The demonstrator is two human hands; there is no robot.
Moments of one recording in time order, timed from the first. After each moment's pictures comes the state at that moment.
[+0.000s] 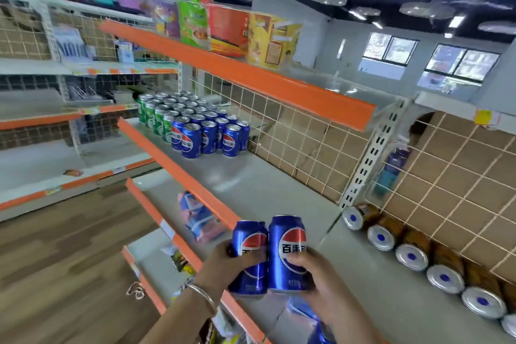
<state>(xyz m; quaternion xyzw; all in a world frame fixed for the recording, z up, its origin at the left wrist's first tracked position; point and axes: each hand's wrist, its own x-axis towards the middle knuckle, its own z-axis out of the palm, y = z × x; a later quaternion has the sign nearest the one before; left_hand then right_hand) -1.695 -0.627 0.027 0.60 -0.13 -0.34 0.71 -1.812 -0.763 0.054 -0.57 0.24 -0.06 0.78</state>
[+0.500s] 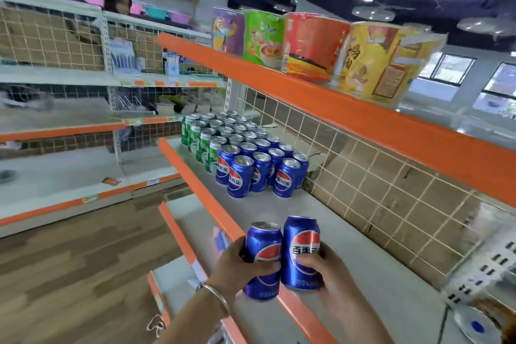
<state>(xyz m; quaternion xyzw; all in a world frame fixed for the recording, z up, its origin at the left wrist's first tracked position) -1.481 -0.639 -0.004 0.62 -0.13 -0.27 0.73 -1.578 -0.793 0.032 -0.63 0.19 -0.08 0.75</state>
